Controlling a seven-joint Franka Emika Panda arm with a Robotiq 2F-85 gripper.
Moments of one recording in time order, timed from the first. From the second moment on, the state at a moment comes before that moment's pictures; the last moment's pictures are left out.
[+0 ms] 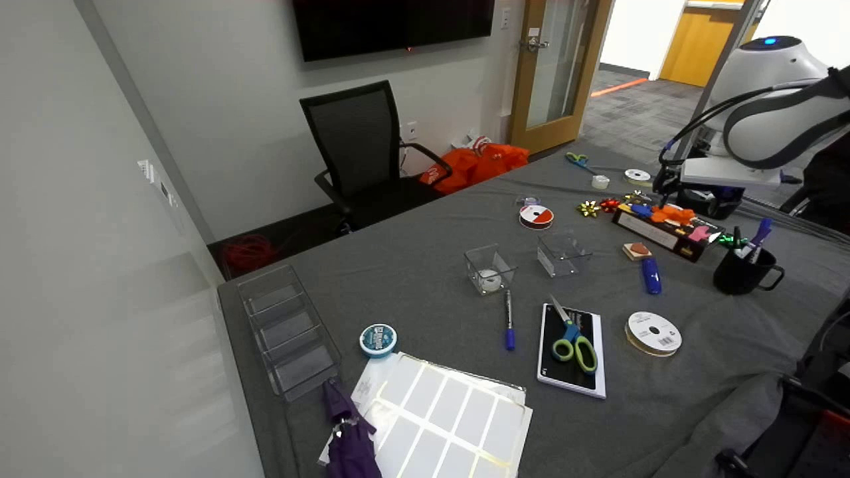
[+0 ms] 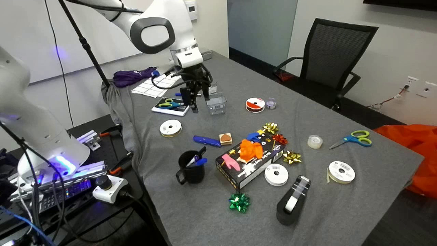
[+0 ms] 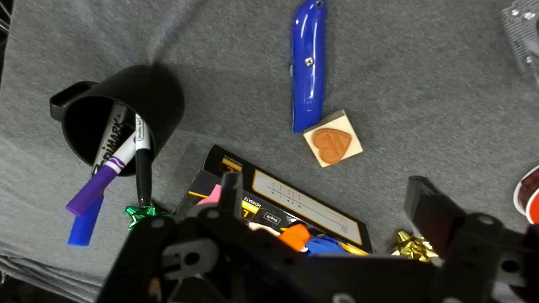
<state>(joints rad) -0.18 0.11 -0.18 -2.33 -0.30 2.54 0.86</state>
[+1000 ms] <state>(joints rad) -0.18 0.21 -0.20 -2.28 -0.04 2.55 0.56</state>
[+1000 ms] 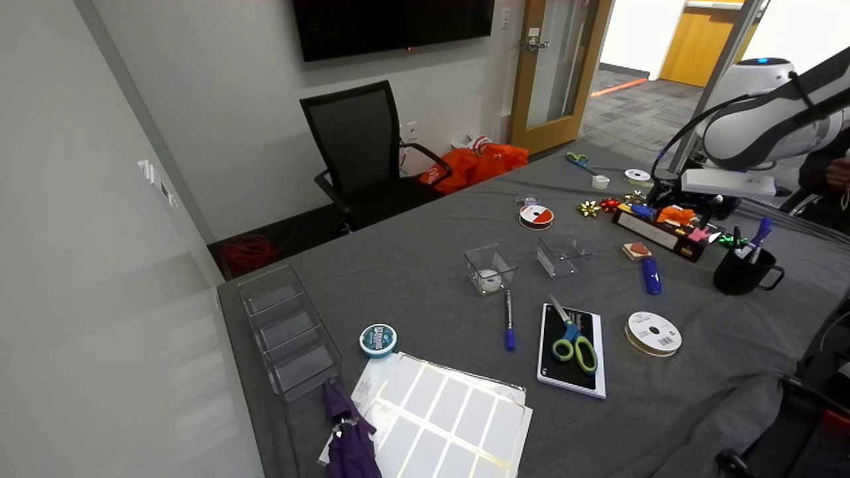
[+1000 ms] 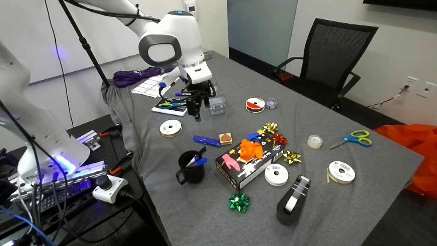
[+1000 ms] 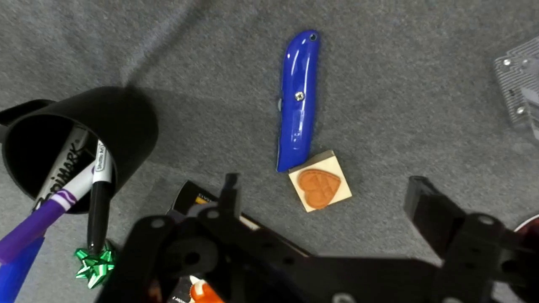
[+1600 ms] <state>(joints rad) -0.19 0.44 -0.22 -2.21 0.01 2.67 0.44</state>
